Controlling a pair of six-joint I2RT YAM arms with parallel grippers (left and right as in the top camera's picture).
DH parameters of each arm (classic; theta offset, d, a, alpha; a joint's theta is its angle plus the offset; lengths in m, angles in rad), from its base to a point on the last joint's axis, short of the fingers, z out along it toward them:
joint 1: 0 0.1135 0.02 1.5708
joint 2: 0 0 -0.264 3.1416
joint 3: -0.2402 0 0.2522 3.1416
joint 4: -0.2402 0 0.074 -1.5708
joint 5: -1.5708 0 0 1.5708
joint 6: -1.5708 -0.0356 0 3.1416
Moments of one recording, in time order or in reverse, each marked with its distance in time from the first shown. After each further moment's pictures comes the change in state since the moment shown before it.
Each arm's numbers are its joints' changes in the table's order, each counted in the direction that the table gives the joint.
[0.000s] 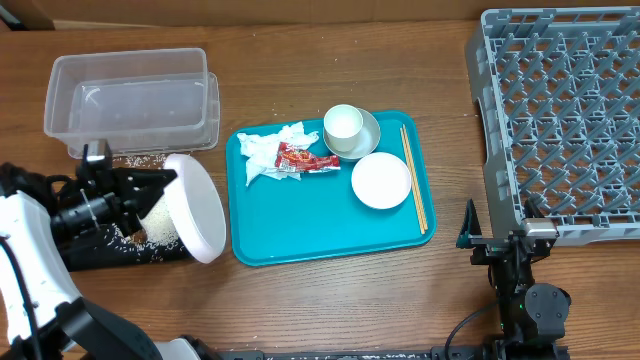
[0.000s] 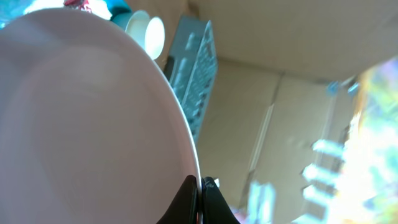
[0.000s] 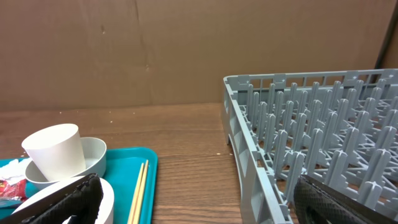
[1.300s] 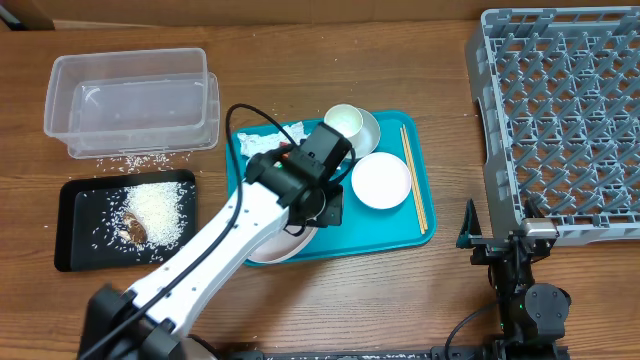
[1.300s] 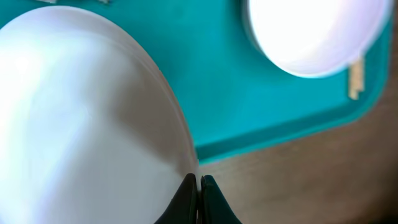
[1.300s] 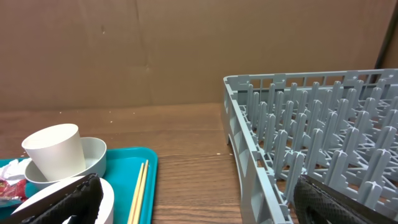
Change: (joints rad) left arm -1.293 -0.058 0.002 0.659 1.206 0.785; right arm 0.000 0.000 0.000 0.001 0.000 0.000
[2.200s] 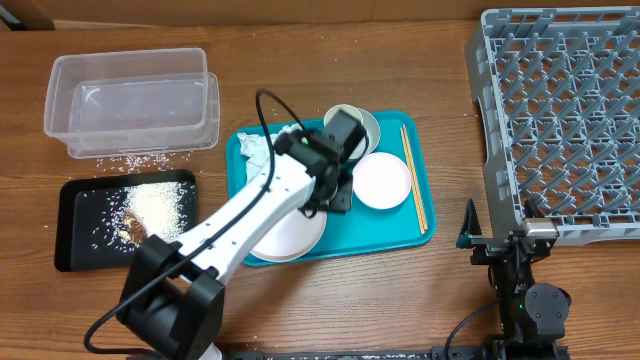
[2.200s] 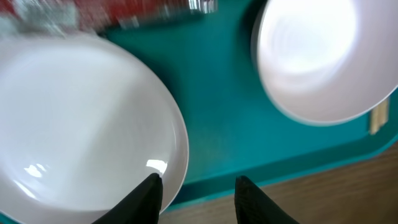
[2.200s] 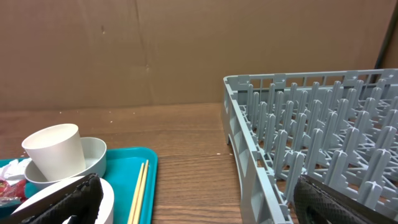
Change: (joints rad) left arm 0.018 -0.196 -0.158 -0.027 0.041 -0.028; right arm 0.000 0.000 0.000 -0.001 0.000 0.000
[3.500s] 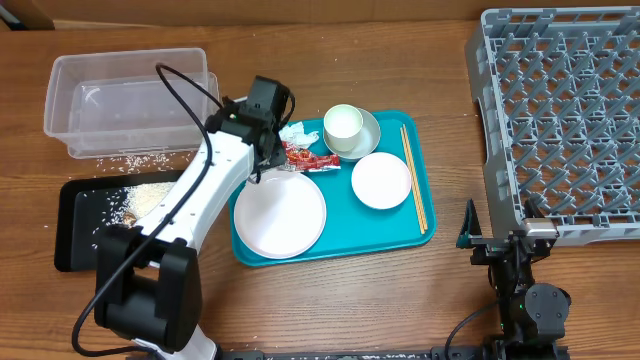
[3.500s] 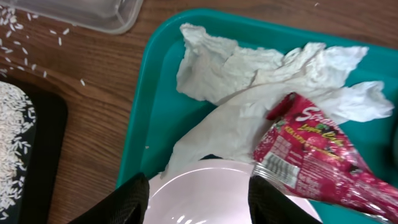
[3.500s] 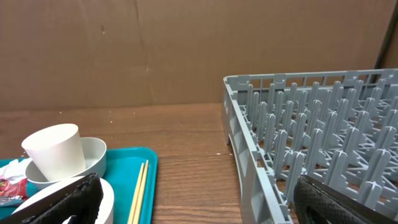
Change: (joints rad) left arm 0.294 0.000 0.106 0.201 0.289 0.107; right arm 0.000 0.000 0.000 0.000 0.000 0.000
